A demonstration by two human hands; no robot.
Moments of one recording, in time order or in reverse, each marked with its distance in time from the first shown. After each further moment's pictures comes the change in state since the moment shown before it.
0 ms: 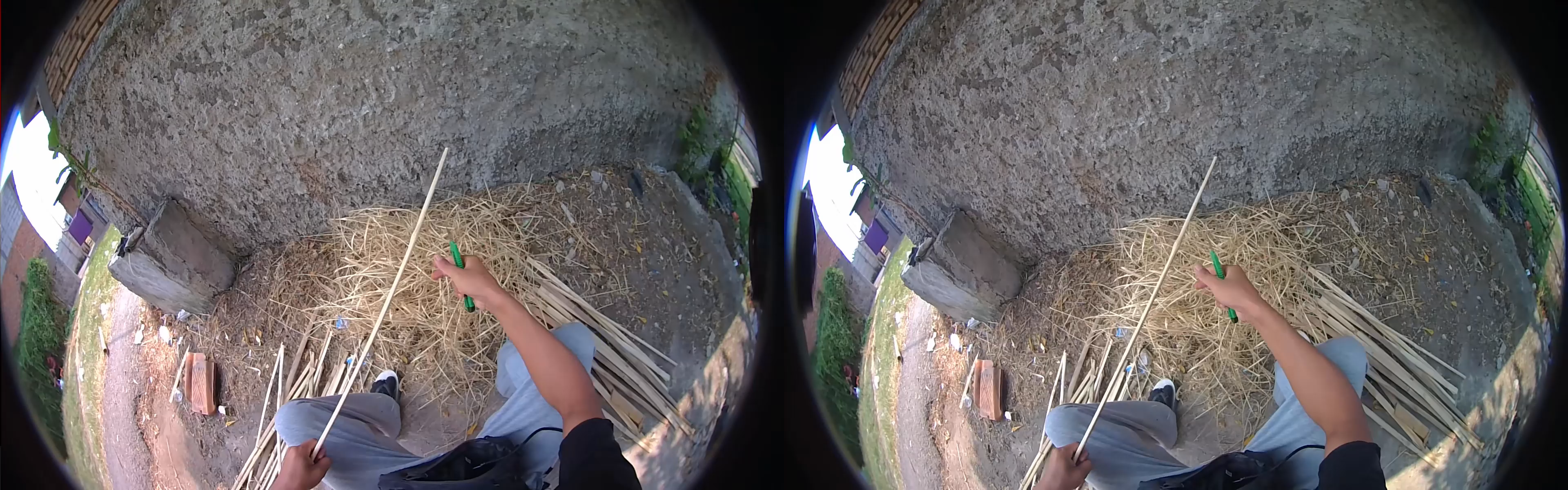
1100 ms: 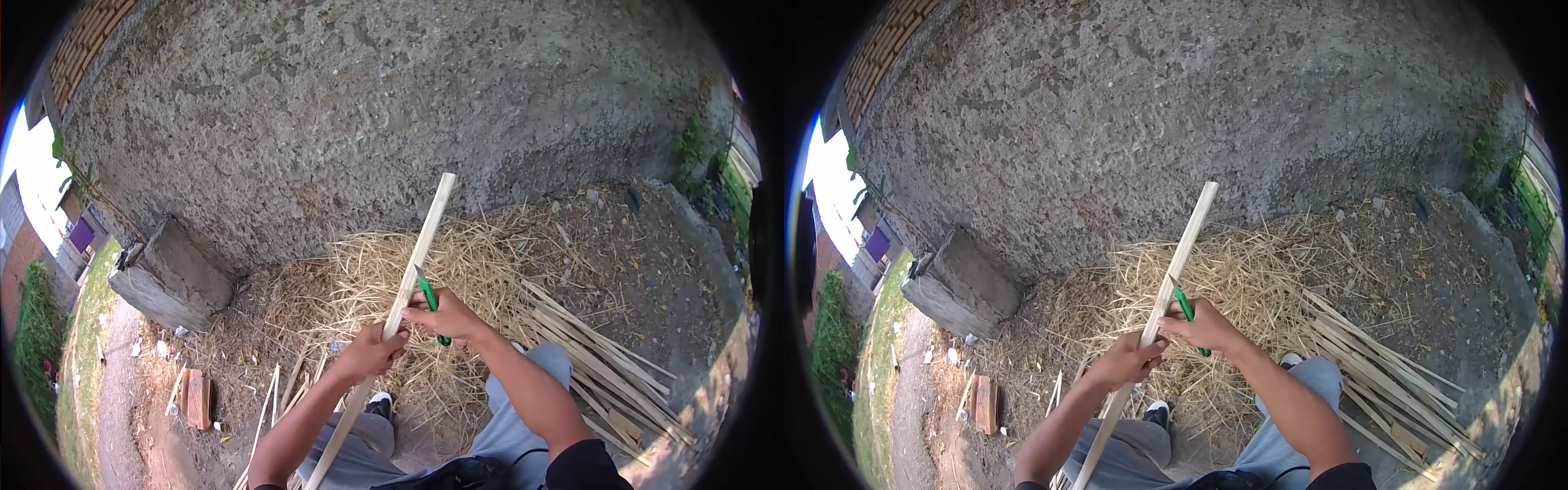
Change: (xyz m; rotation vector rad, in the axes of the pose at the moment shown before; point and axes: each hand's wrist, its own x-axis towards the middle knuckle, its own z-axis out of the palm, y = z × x) left_hand 0.210 0.225 -0.024 -0.703 -0.497 0.239; right_hand -0.031 -0.023 0.015 0.223 -0.267 -0.265
